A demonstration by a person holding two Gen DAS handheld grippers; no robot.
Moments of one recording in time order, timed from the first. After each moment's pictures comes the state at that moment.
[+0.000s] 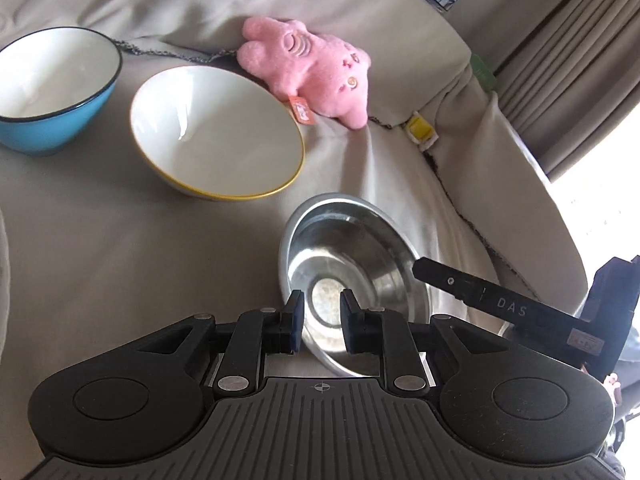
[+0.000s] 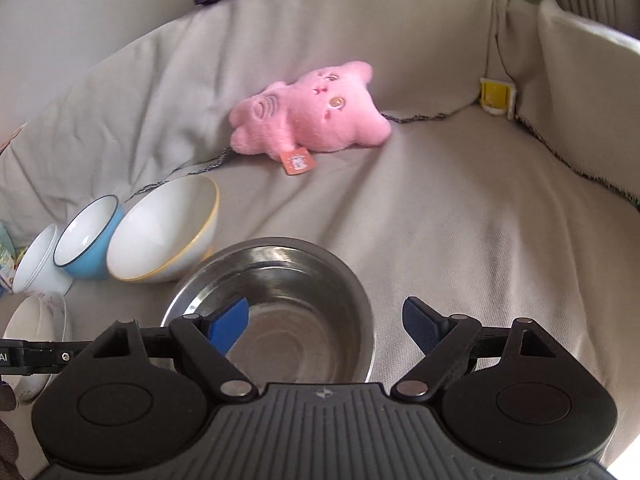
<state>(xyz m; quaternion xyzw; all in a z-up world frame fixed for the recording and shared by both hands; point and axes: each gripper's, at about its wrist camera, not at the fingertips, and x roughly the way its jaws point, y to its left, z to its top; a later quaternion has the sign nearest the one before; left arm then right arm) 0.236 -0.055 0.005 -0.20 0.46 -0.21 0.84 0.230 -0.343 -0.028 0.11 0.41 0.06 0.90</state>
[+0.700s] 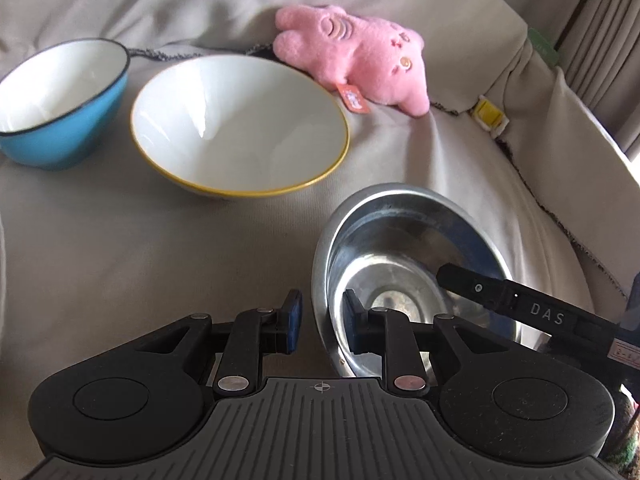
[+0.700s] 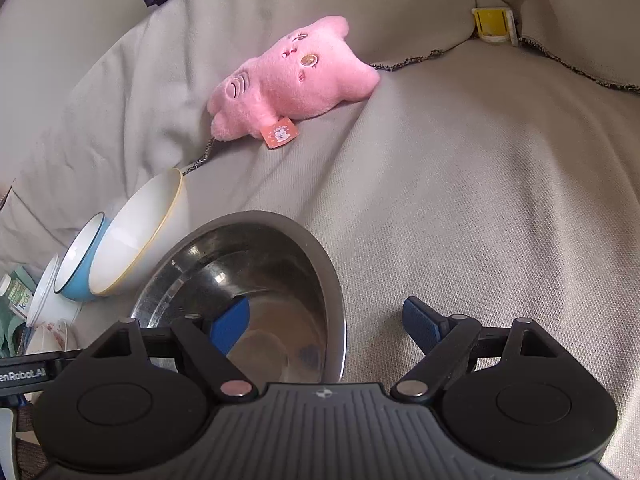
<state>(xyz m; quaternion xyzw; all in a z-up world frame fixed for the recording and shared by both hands) 0.255 -0.093 -0.027 -0.13 0.48 -0.12 0.86 0.252 -0.356 -0.085 0.18 0.42 0.10 0.89</state>
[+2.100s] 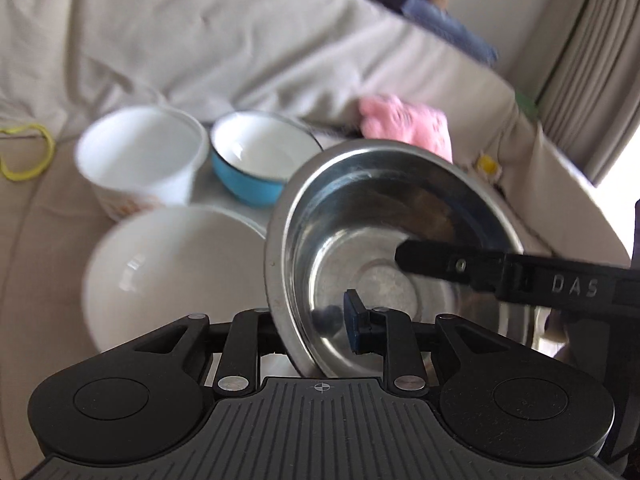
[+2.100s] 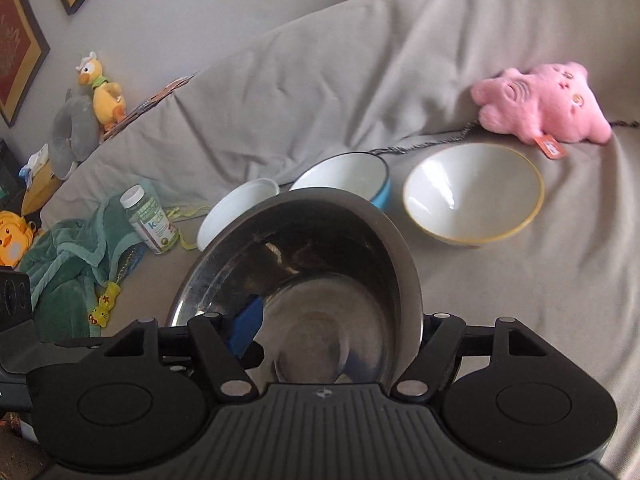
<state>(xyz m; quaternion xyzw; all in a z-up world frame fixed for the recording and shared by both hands) 0.136 0.137 0.061 -0.14 0.39 -0.13 0.90 0.161 -0.082 0.041 0.09 0.40 0.25 0.88</state>
